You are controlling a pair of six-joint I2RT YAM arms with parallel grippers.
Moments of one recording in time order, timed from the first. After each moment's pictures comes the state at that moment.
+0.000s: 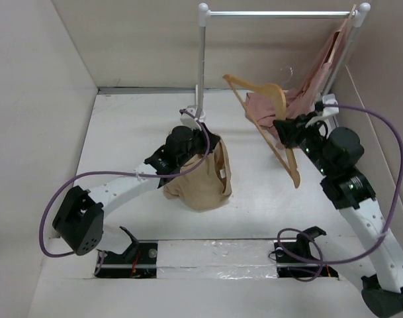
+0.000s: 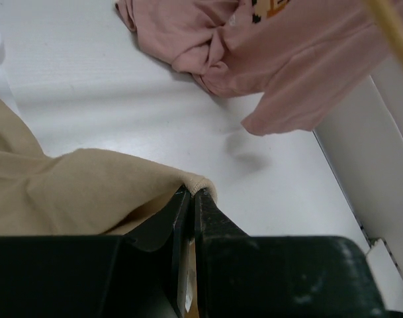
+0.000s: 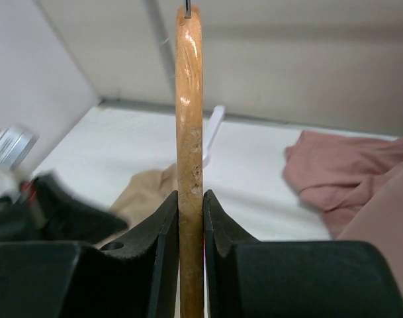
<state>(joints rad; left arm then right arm) -0.76 1.35 0.91 0.21 -0.08 -0.61 0.36 0.87 1.11 -0.18 -0.02 0.22</state>
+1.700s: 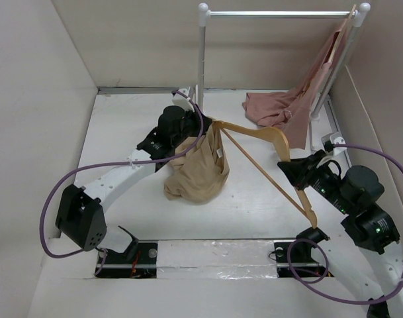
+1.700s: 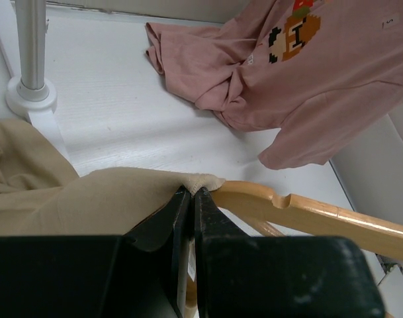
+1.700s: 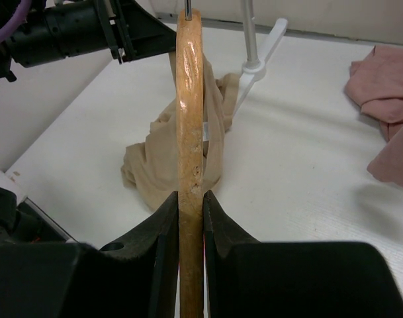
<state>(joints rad) -0.63 1.42 1.12 0.07 -0.02 -0.54 0.47 0.48 0.97 -0.58 -0.16 0.27</state>
